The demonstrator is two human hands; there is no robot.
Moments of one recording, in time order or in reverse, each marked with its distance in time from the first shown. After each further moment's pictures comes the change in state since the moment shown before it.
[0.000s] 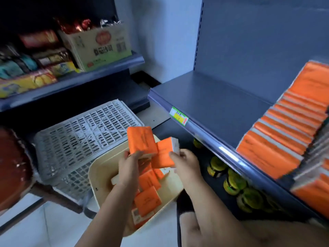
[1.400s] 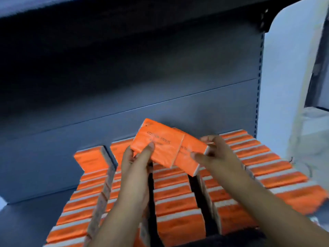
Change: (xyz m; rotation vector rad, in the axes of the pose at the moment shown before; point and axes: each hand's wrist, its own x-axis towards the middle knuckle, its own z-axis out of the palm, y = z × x) left_hand -0.355 -0.027 0.410 0.000 -1.209 0.227; right_hand -0.208 -0.032 -0.512 0.232 0.910 -0.506
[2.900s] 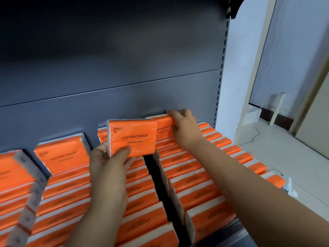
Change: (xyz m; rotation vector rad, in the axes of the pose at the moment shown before) left_hand 0.042 -0.061 0.020 0.030 0.016 -0.115; right_hand 0.142 0.065 -0.032 -1.031 0.130 -0.235
